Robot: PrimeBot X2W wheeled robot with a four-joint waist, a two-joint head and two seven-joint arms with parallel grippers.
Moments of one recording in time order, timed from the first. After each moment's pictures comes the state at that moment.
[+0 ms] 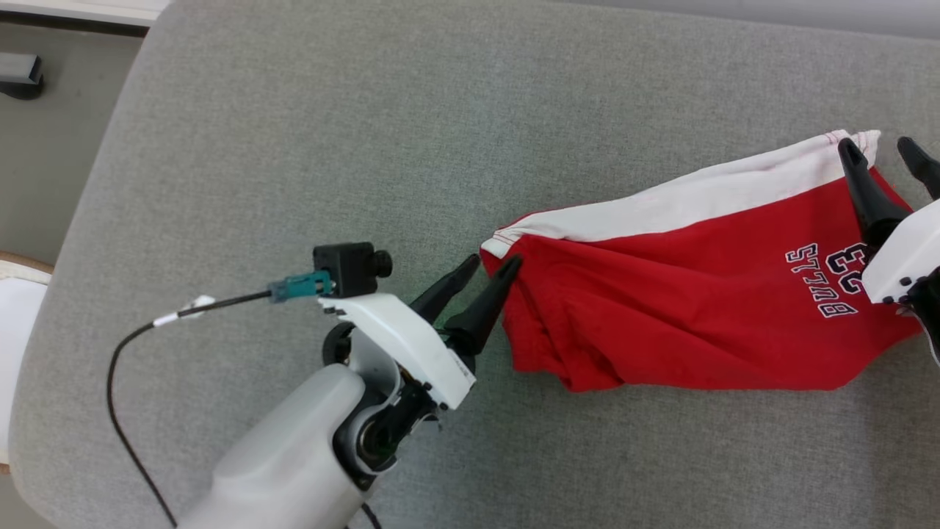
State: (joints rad) left arm -0.72 0.23 -0.81 0.36 -1.18 -0.05 -0.06; right arm -0.65 -0.26 0.00 0.27 0.46 0.13 0.41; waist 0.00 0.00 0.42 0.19
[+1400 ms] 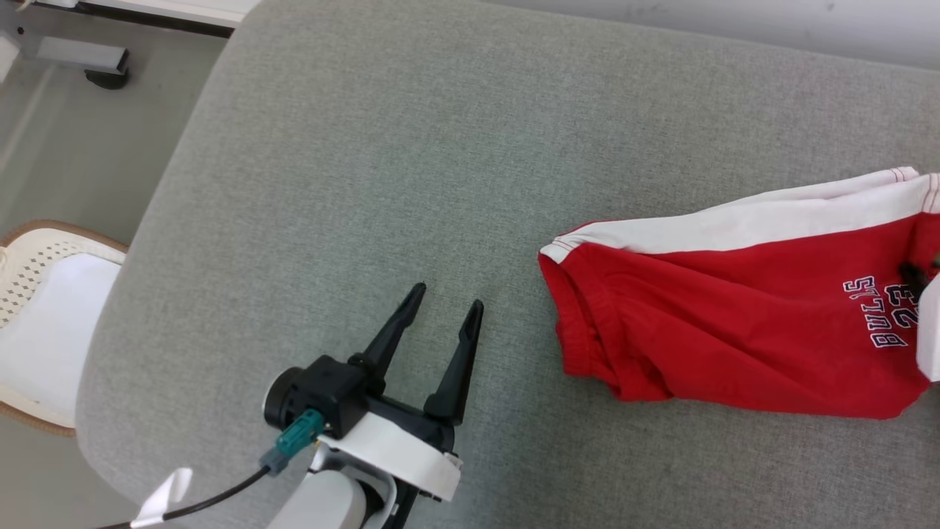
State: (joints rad) left arm -0.37 0.15 -0.53 0.14 -0.39 0.06 -0.26; right arm -0.55 -0.51 0.16 0.28 0.46 0.12 0.76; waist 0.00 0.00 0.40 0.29
